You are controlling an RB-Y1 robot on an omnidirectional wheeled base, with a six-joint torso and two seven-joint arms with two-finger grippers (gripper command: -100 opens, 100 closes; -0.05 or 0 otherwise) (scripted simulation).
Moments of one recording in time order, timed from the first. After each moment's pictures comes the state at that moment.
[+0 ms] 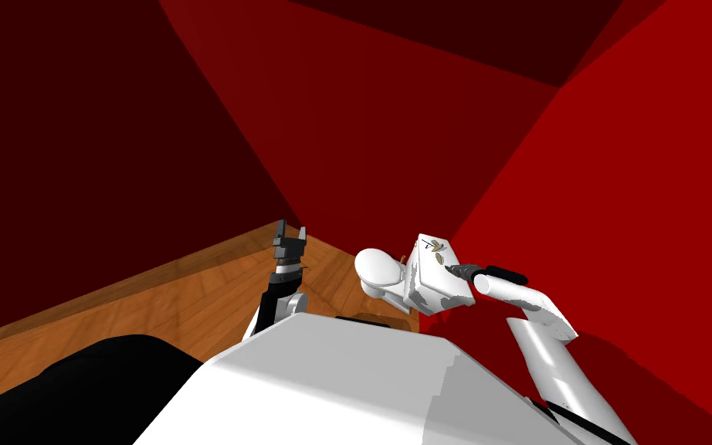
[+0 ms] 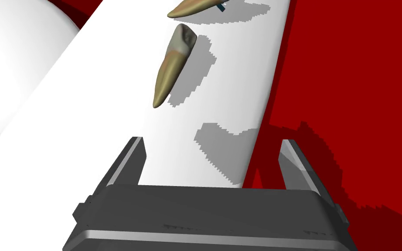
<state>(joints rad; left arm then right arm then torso) 0.51 -0.01 -0.01 -2.33 0.09 -0.46 0.06 -0.03 -0.53 -0.39 -1.55 -0.44 0.84 -1.11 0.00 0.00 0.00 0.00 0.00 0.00</state>
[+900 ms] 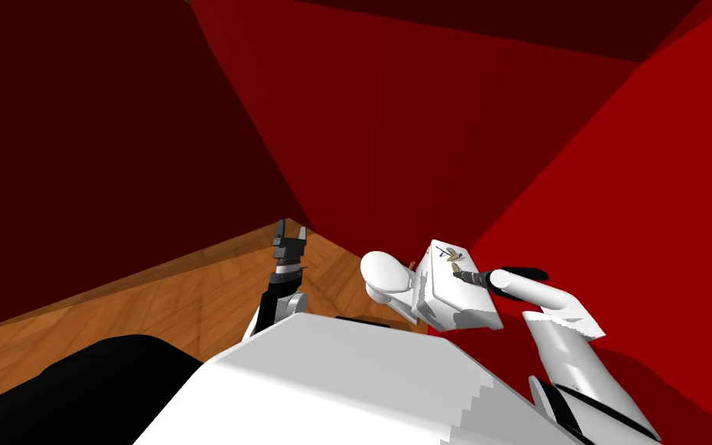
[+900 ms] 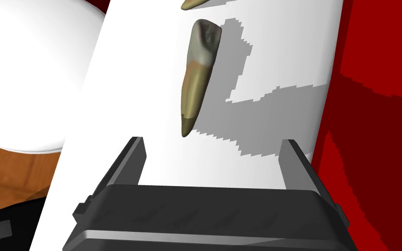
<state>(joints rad) 0.51 -0.01 -0.01 -2.33 0.09 -0.46 0.06 -0.11 -0.62 -0.48 -1.38 -0.53 1.09 -1.29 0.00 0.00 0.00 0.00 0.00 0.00</state>
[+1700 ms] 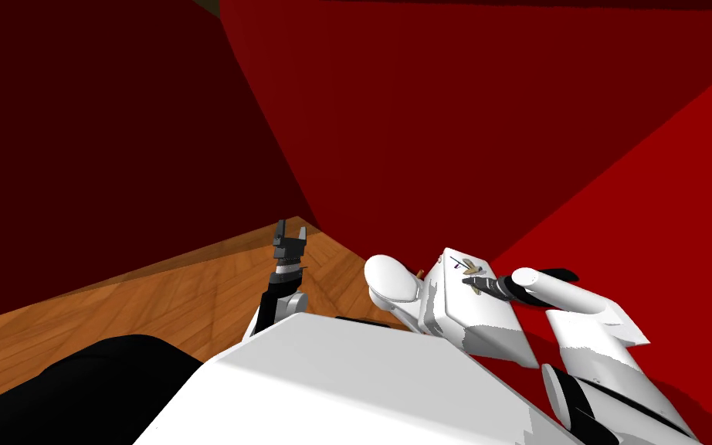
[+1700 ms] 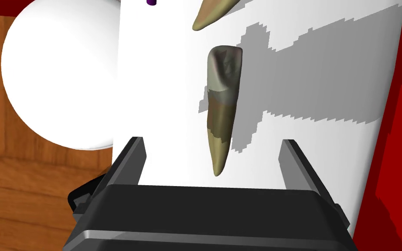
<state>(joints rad) 0.51 -0.01 -0.01 -2.33 0.09 -0.46 0.06 -0.17 -0.70 -0.56 -1.22 -0.61 1.31 -1.44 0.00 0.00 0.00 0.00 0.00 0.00</state>
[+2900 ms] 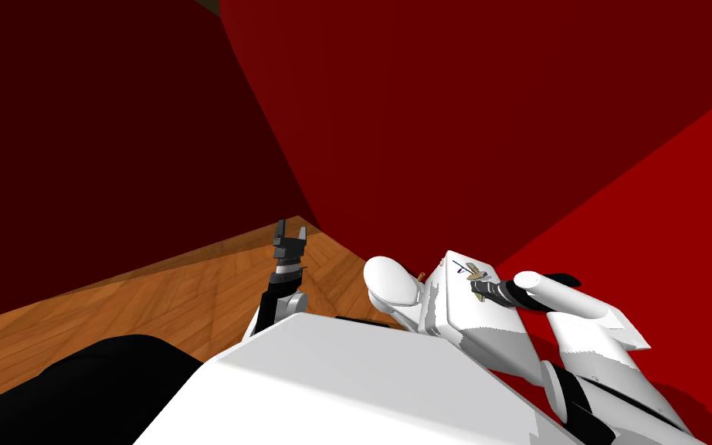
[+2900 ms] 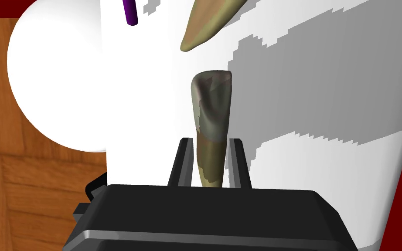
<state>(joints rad) 0.51 -0.01 -0.01 -2.33 0.09 -0.46 0.06 -0.19 -0.70 -0.58 -1.13 -0.62 1.33 -1.46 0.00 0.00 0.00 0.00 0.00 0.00</state>
